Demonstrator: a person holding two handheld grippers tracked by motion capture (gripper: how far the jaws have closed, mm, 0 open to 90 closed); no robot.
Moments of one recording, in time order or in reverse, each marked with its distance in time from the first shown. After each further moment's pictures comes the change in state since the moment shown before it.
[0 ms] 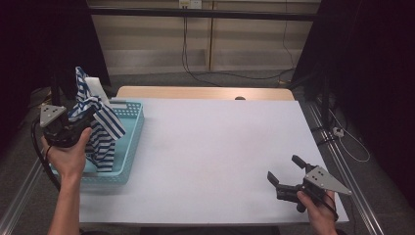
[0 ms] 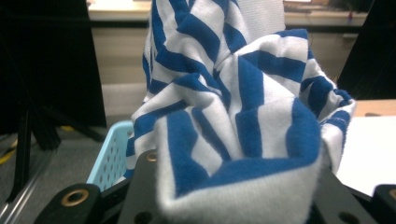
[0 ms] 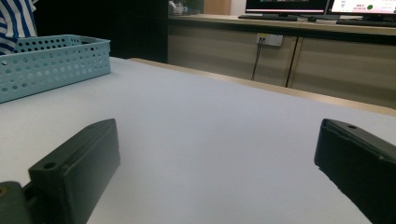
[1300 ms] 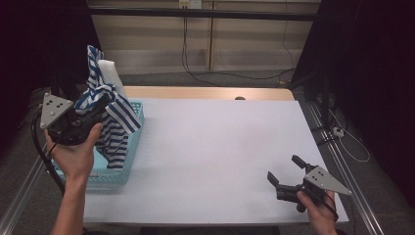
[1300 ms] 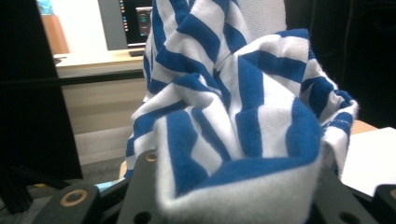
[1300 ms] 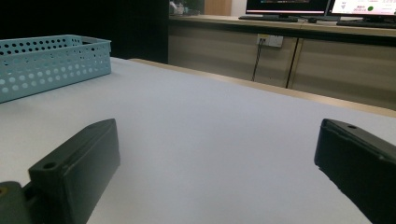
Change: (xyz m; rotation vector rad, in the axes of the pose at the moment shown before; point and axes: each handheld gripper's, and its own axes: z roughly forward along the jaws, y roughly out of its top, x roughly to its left) left arm -0.069 0.049 -0.038 -0.121 -0.116 0.092; right arm 0.000 0.000 0.000 -0.002 0.002 -0.001
